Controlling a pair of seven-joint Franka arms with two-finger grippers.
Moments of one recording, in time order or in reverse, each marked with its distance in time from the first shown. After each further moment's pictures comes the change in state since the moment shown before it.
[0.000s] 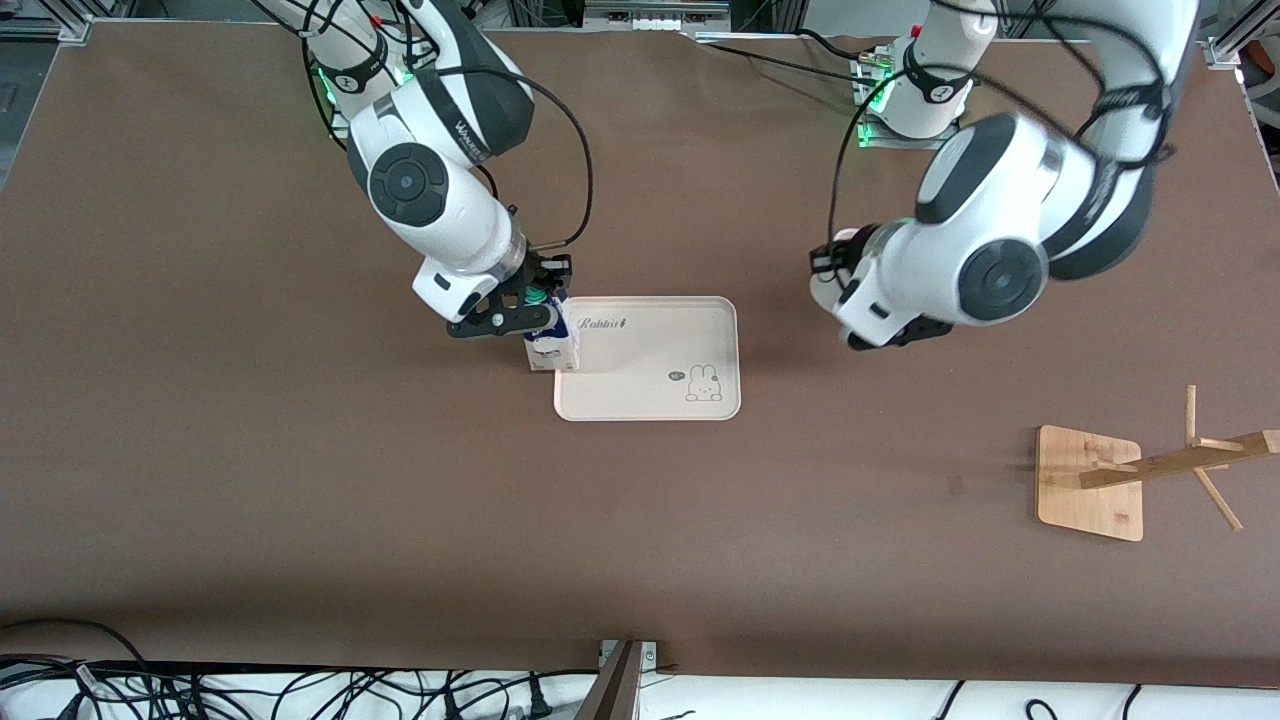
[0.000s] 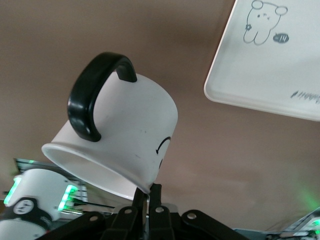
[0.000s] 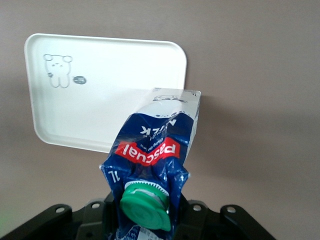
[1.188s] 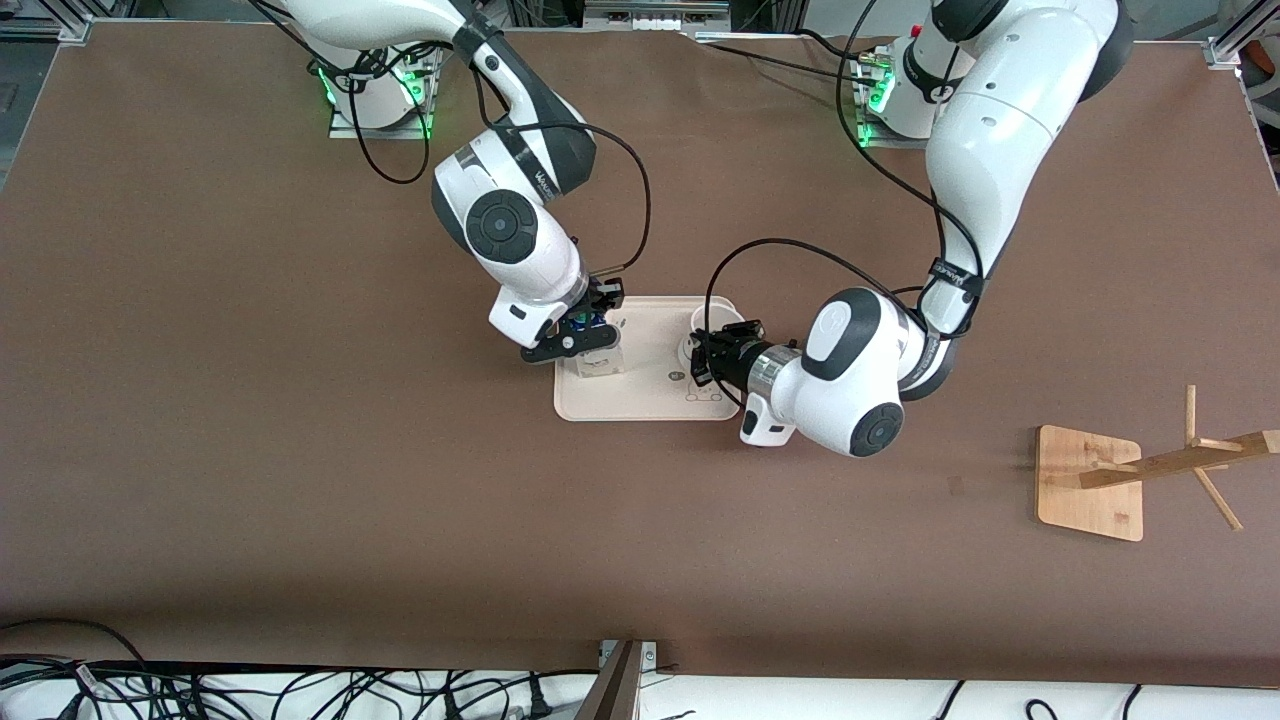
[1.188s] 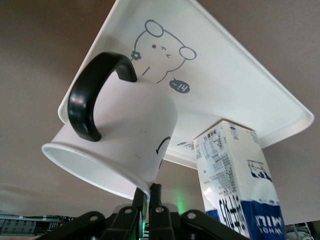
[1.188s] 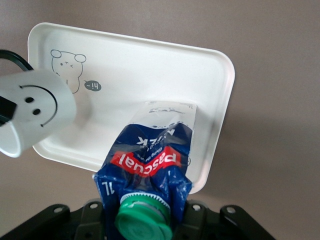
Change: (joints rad) left arm -0.103 0.457 0.002 0.262 -0.291 0.287 -0.276; right arm 0.081 0.186 -0.020 0.087 -0.025 0.111 -0.024
